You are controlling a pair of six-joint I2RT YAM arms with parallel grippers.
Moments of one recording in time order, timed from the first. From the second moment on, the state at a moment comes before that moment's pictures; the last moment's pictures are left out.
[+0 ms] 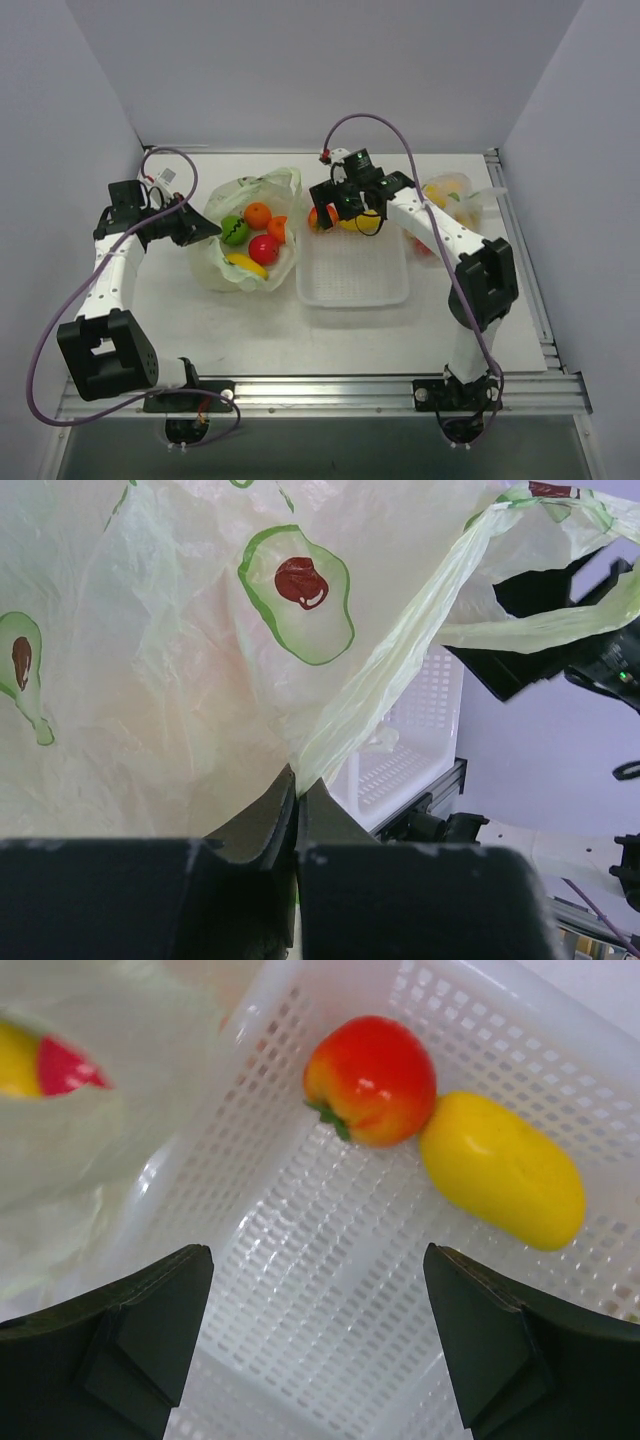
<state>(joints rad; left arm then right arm) 0.22 1.36 1.10 -0.59 0.84 -0.44 0.57 1.77 1.55 -0.60 -0.13 0.01</state>
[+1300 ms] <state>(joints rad) 0.25 1.37 1.09 -0.59 0.84 -0.44 0.53 2.09 1.63 -0.47 -0.16 0.18</state>
